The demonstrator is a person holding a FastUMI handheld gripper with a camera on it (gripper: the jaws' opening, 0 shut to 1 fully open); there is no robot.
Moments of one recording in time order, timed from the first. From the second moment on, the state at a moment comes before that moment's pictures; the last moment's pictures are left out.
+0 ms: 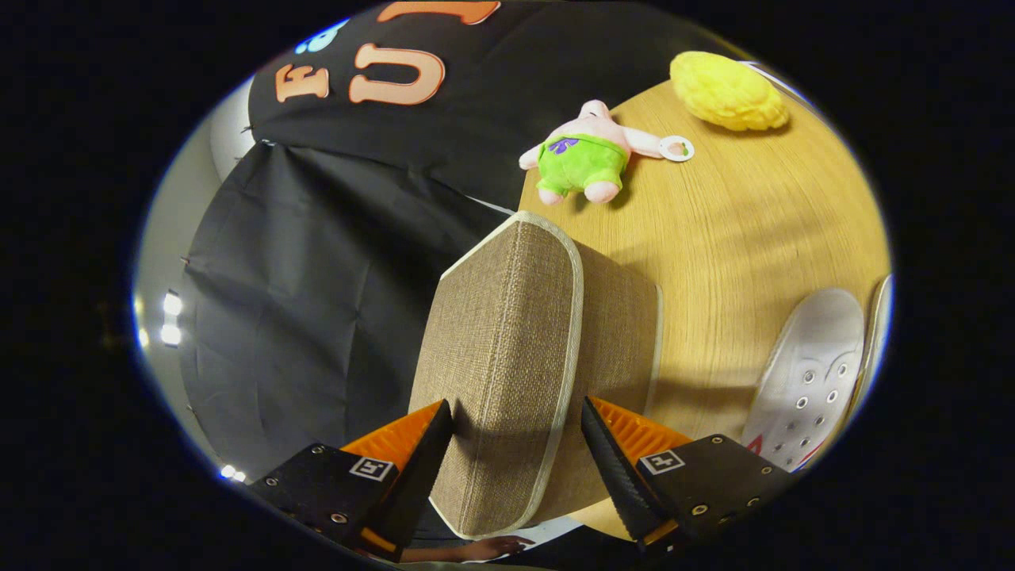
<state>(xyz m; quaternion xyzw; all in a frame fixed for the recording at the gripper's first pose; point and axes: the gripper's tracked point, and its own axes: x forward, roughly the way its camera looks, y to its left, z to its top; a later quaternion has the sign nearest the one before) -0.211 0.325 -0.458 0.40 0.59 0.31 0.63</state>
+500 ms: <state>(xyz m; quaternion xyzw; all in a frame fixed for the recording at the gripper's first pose) -0.198 0.305 -0.432 0.43 0.58 0.32 0.61</state>
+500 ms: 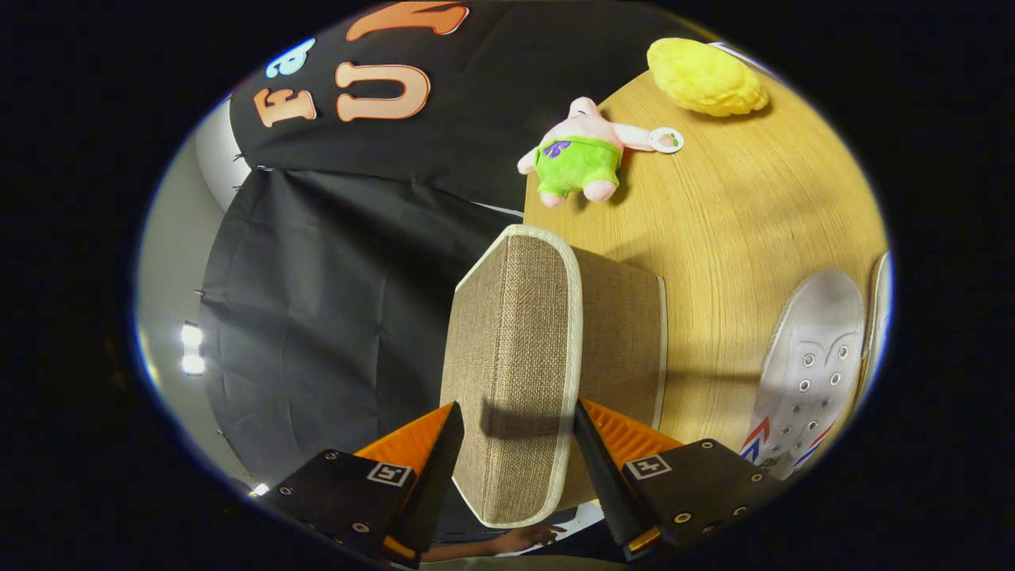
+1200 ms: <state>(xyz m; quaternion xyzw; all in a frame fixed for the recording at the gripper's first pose) -0.174 0.316 -0.386 0.47 0.54 0.35 0.61</state>
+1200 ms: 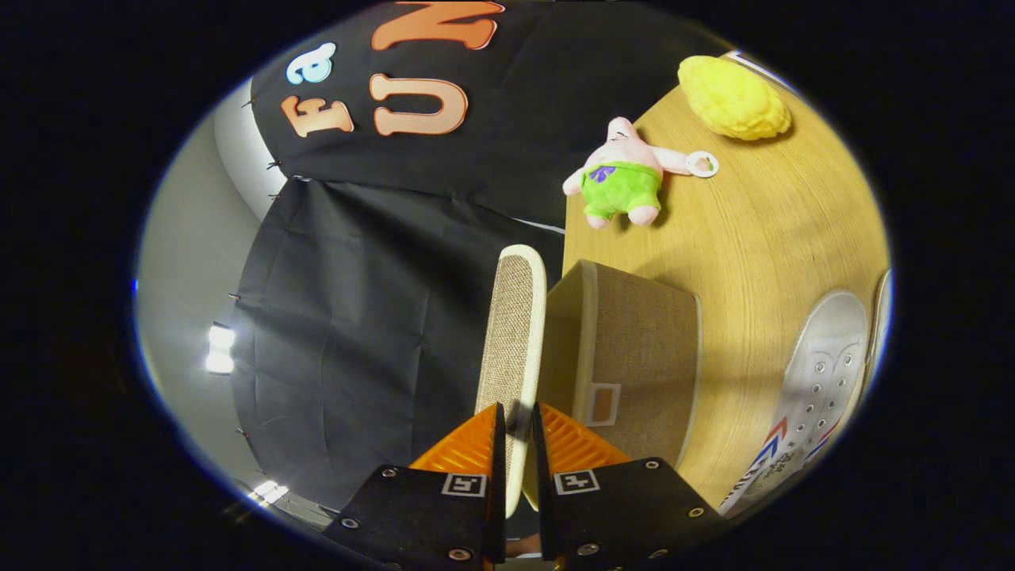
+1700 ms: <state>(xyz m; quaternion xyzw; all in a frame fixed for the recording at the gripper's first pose) -0.152 0.401 -0.290 0.40 0.50 0.44 0.64</state>
